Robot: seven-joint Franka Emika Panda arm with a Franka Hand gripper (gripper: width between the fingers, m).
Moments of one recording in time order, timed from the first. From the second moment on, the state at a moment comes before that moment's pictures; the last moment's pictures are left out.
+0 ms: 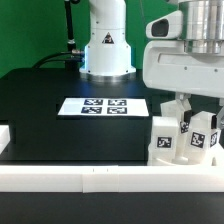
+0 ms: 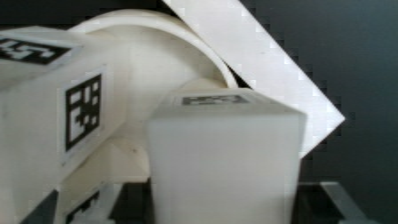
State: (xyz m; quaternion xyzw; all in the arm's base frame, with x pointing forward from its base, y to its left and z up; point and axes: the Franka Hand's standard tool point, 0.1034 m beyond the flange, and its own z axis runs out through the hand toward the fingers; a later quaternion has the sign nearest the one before) arm 0.635 0.112 0.081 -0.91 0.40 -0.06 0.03
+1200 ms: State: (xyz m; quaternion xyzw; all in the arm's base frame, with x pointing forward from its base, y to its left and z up) arm 0.634 0.120 0.080 -0.46 0.88 0.02 0.14
